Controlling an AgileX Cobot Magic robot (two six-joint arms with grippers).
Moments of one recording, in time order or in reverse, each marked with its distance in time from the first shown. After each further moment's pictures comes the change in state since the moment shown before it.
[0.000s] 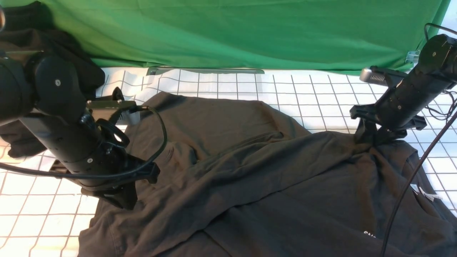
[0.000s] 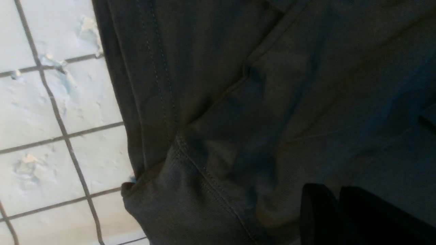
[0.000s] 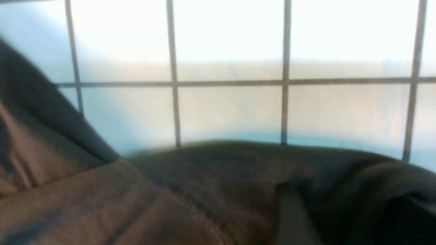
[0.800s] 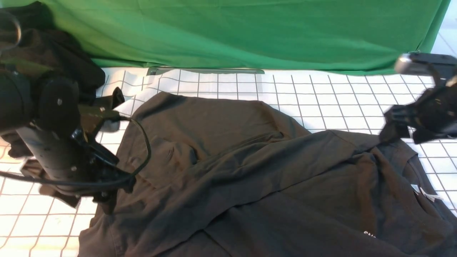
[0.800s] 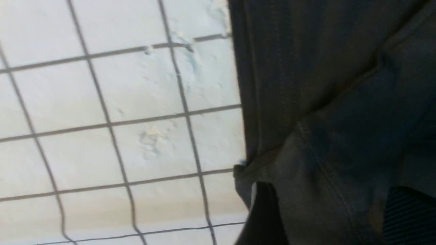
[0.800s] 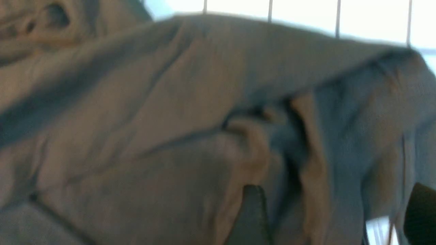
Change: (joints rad) right arm 0.006 -0.415 0.365 -0.058 -0.110 -0.053; left arm 0.000 0.000 0.026 0.278 0.006 -0.165
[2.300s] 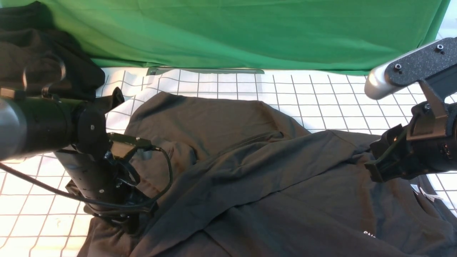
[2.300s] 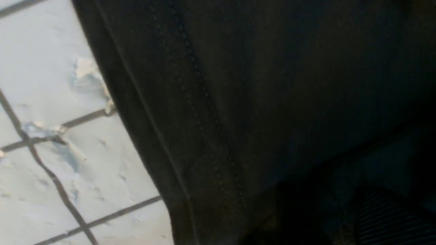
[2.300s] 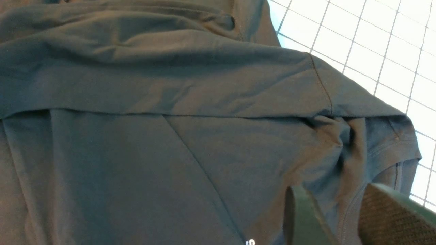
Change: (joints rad) right arm 0.660 -0.594 0.277 -0.594 0.044 0.502; left arm 0.000 0.187 0.072 -0.198 -0.200 0.323
